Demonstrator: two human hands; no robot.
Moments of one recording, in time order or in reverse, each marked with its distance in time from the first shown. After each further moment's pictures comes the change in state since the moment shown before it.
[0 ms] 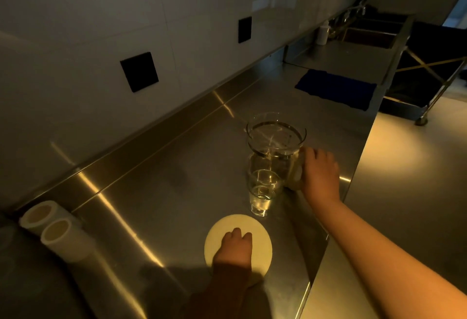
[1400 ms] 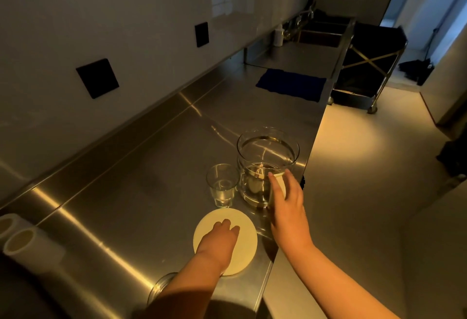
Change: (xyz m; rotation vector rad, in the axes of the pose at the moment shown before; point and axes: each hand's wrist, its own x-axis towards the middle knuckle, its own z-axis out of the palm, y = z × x) left_hand -0.023 0.021 0.002 0.230 0.018 0.237; right_hand -0.134 -0.002 -0.020 0.201 -0.045 0.084
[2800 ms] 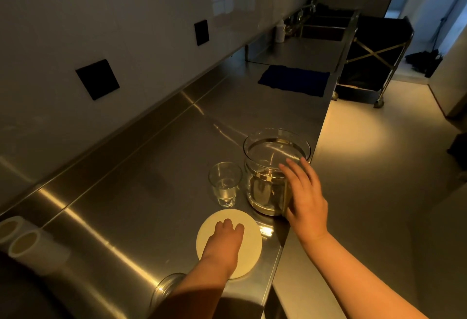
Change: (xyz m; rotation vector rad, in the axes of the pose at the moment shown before) left_hand 0.003 0.005 0.009 -0.013 0.048 -0.057; right_hand 0.014 0.017 -0.017 0.027 0.226 -0.156
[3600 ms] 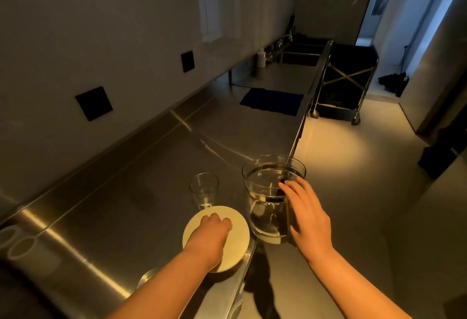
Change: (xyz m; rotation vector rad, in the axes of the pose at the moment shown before) left_hand -0.058 0.037 -0.055 -0.037 0.095 0.042; right_hand -0.046 0.030 -0.083 0.002 0.029 -0.049
